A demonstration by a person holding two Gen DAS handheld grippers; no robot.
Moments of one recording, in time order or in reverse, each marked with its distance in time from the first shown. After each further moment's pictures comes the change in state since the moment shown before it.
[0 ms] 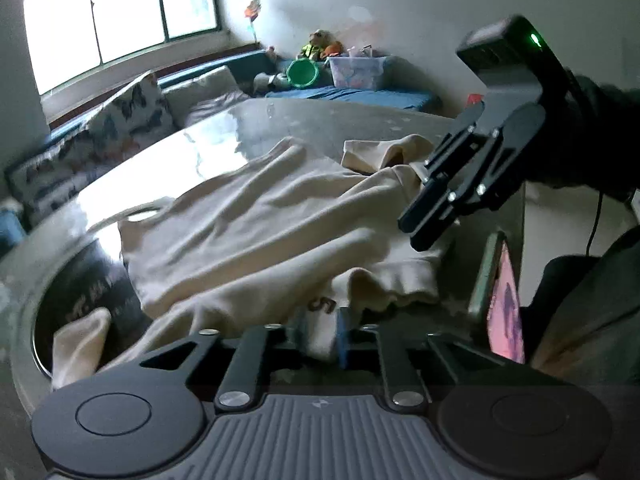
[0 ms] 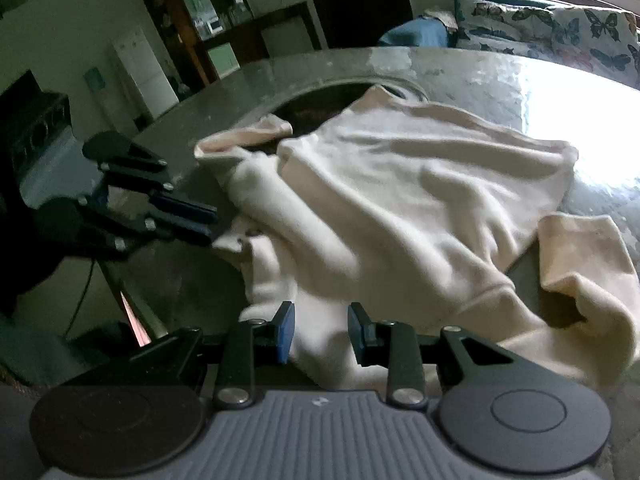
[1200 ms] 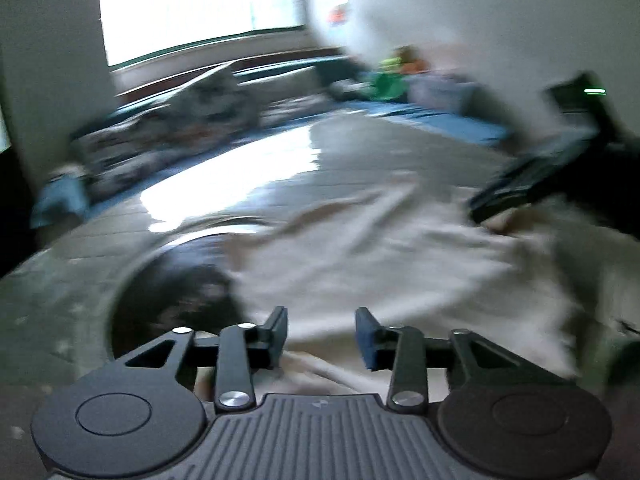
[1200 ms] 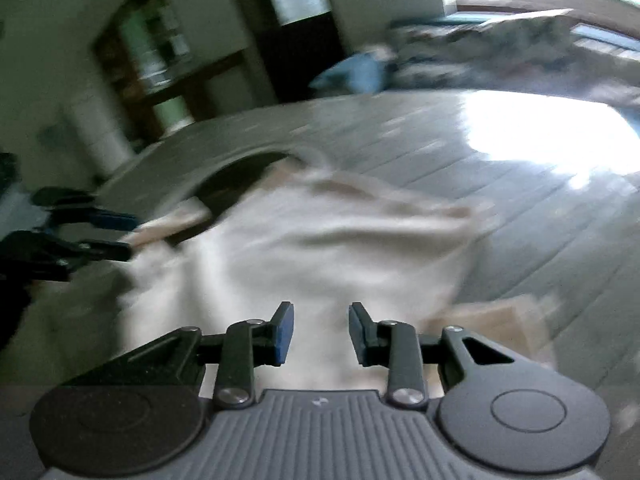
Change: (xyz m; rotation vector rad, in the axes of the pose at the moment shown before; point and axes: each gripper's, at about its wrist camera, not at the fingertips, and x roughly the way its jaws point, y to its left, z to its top) left arm 0.008 0.092 0.046 -0.233 0.013 0.224; right arm -0.004 -0.077 0.057 0.122 -0.145 -0.234
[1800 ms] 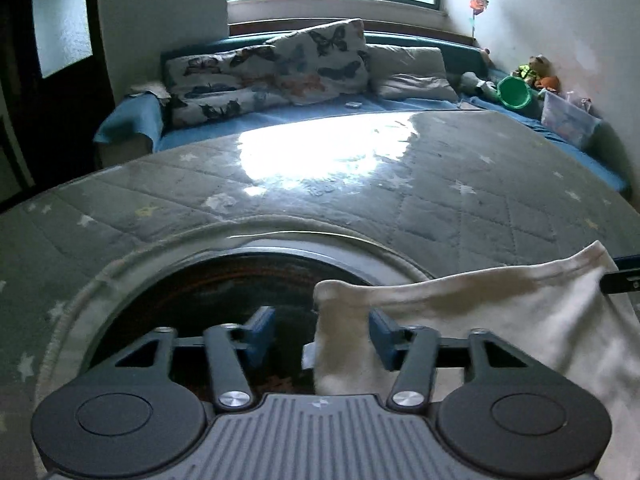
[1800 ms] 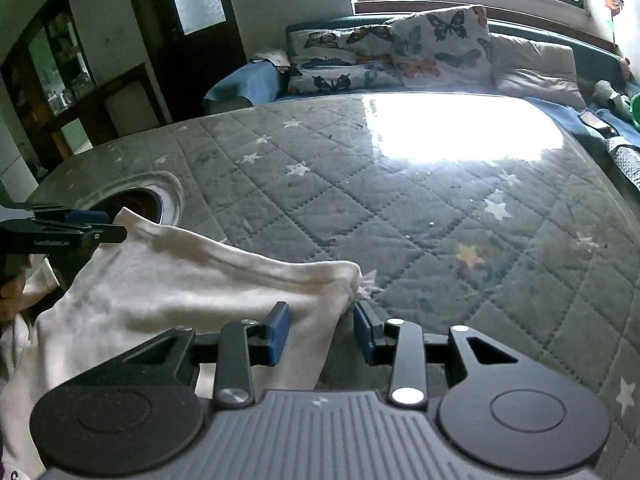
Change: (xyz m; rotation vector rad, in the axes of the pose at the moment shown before) left arm 0.141 0.065 0.048 -0.267 0.082 0.159; right arm 0.061 -0.054 0.032 0.109 0.008 -0.177
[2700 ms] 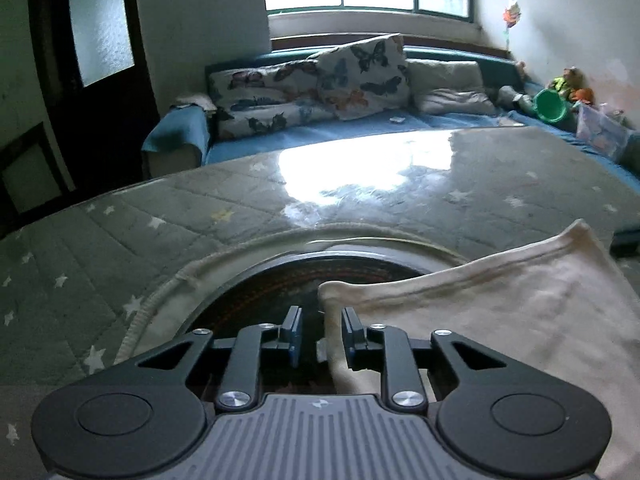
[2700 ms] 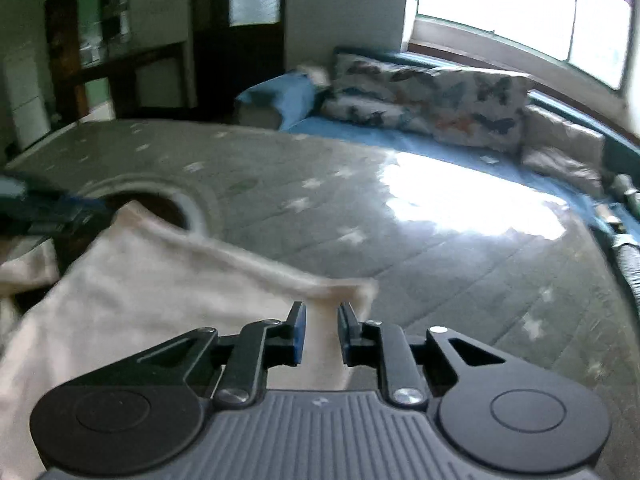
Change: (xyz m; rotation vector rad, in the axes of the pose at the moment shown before) left arm -0.046 0.025 -0.009 -0.029 -0.065 0.127; right arm 0.007 0.070 0.028 -0.247 -0.043 0.006
